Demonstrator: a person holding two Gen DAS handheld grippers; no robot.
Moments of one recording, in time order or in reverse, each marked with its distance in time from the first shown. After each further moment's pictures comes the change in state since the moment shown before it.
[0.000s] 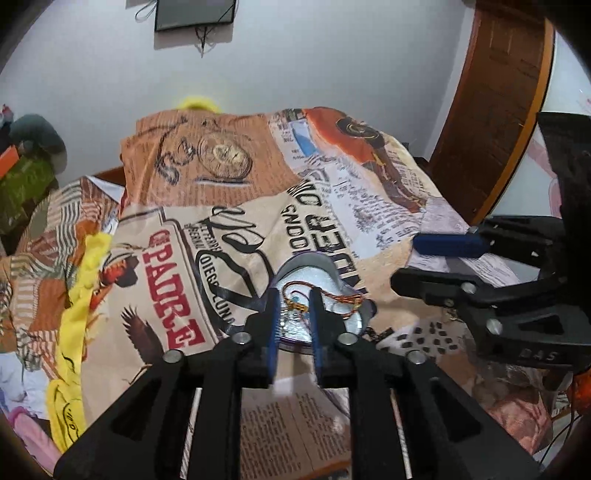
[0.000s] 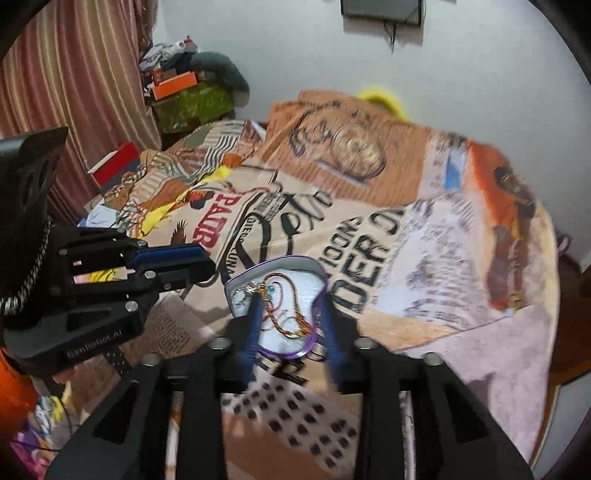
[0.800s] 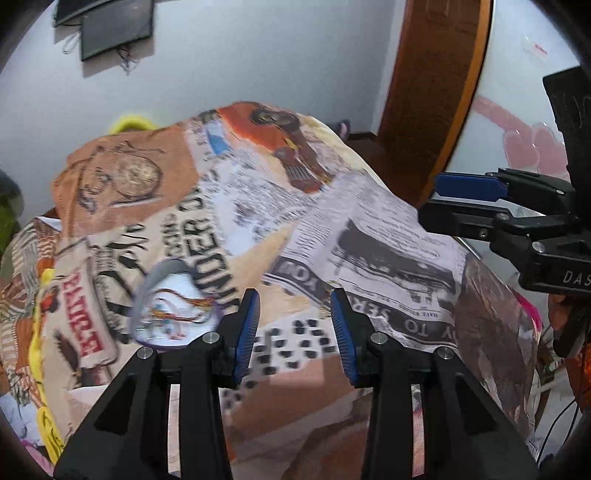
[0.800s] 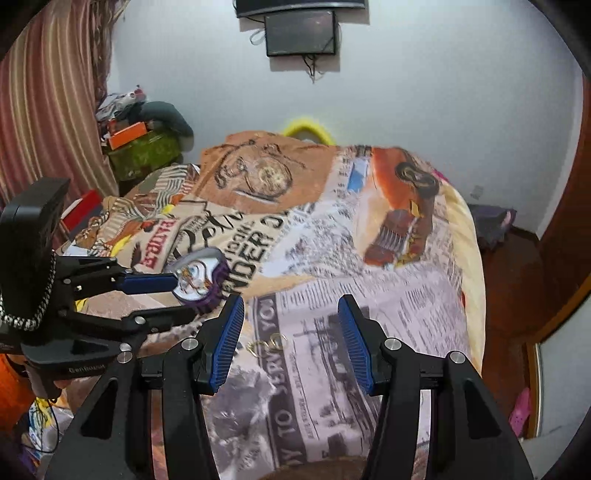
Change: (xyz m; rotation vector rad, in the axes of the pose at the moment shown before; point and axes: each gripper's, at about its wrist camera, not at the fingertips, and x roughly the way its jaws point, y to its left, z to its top) left arm 0.016 -0.126 -0.004 0.174 0.064 -0.143; right arm -0.087 -0.078 -0.062 0.166 -0.094 -0.132
